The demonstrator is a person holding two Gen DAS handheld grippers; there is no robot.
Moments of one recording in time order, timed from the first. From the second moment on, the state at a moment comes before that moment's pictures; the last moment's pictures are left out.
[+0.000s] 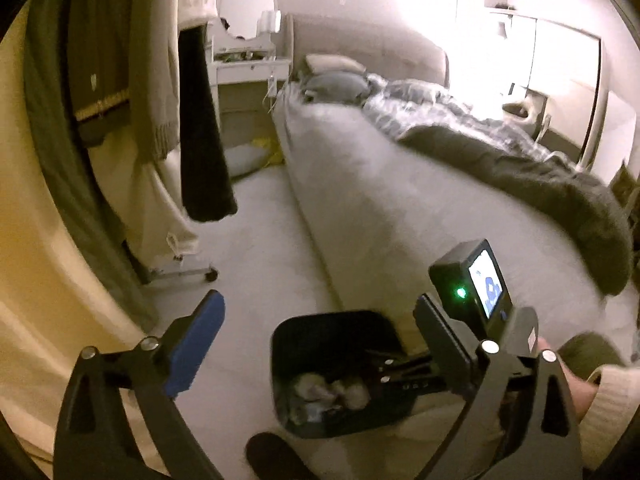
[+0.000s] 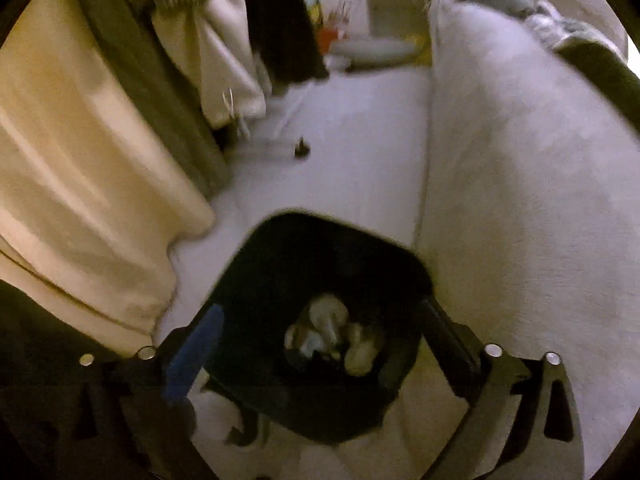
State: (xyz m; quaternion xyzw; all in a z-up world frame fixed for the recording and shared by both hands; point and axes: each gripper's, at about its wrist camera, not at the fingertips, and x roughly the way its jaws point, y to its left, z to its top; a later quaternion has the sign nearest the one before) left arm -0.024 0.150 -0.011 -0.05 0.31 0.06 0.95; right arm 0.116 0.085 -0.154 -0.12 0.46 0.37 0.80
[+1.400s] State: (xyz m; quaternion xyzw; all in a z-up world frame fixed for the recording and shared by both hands) left arm -0.062 0.081 0.014 -0.02 0.25 0.07 0.96; right arm 0.006 -0.206 0.005 -0.05 0.25 0.17 0.95
